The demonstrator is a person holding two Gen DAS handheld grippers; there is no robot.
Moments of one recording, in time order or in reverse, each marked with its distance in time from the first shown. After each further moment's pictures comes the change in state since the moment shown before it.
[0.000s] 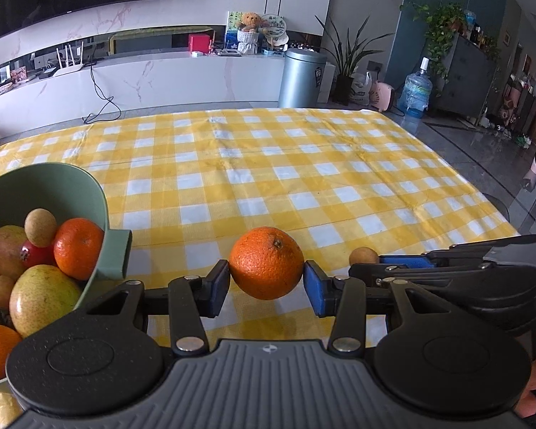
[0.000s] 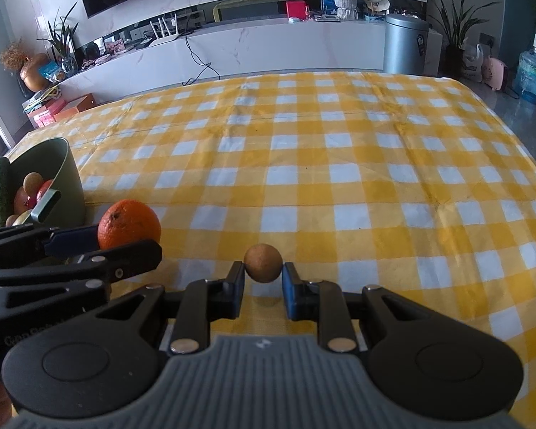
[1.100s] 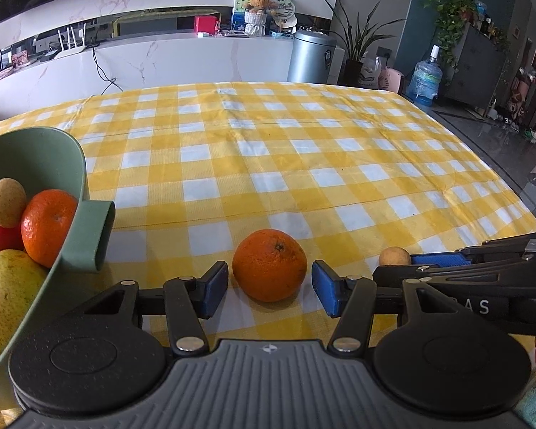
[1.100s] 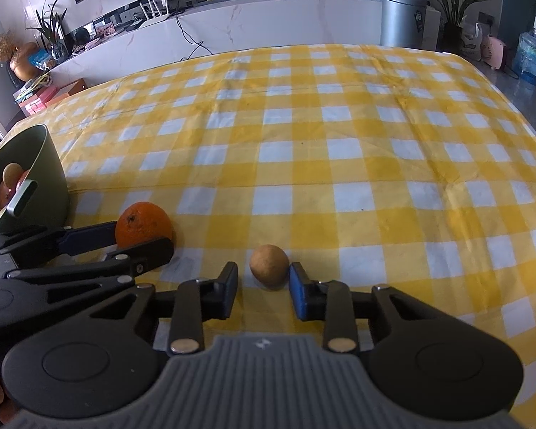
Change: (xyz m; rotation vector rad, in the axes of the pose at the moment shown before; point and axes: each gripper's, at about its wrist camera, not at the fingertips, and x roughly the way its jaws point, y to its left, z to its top) left arm 0.047 0.016 -0.013 -0.019 0.056 0.007; right arm 0.023 -0.003 0.002 0.027 0.090 -0.015
